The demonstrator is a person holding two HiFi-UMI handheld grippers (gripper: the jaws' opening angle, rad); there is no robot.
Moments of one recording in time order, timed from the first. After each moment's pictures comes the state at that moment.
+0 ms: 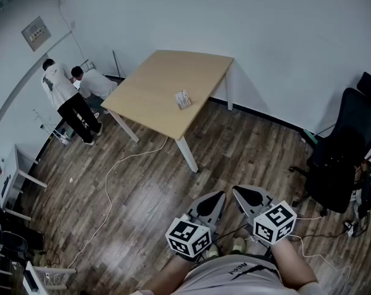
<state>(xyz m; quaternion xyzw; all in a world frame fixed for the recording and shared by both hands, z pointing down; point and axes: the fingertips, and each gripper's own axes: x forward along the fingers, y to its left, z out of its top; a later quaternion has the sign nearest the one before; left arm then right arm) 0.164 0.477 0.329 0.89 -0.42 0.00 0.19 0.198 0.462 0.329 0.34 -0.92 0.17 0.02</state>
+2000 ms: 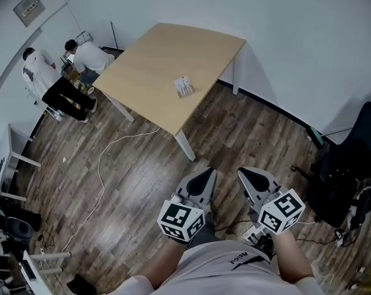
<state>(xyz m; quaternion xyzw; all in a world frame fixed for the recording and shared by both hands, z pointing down) 0.121 0.290 0.349 0.86 -0.48 0.01 0.16 0.197 0.286 0.343 0.33 -0.93 0.18 0.01</state>
